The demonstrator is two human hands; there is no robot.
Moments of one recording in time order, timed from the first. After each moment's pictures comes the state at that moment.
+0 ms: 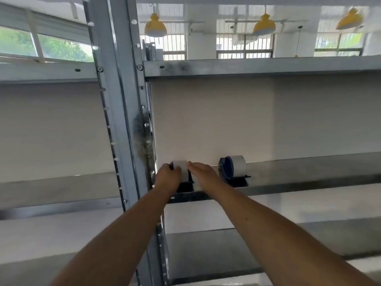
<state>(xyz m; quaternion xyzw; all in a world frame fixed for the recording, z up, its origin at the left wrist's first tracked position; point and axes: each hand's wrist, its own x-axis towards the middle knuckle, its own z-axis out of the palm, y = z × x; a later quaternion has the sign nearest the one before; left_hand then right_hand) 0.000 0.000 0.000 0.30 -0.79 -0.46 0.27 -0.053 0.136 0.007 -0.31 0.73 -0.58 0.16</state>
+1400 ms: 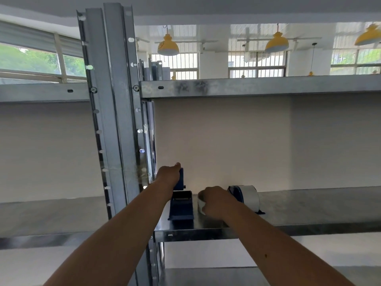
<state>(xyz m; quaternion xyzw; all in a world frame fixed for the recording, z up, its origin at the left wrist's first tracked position) -0.074 -0.042 0.069 0.34 -0.69 -0.59 0.25 -0.135 0.116 0.022 -0.40 0.91 -0.07 0.05</state>
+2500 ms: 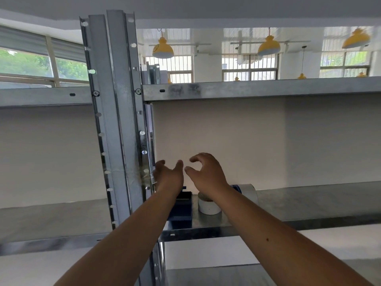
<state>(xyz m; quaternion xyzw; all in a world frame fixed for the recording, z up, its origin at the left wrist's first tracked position) -0.038 -0.002 0.074 0.31 -0.68 -0.53 0.39 -0.088 0.105 0.077 -0.37 0.79 -0.48 -0.11</state>
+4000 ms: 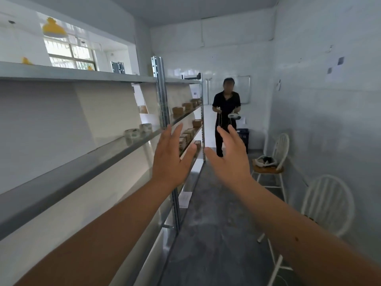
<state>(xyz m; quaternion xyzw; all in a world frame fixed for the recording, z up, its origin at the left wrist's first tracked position) -0.148 0.835 0.032 -0.44 -0.76 -0.42 0.22 -0.012 0.952 0.038 0.21 0.82 -0.28 -0.45</state>
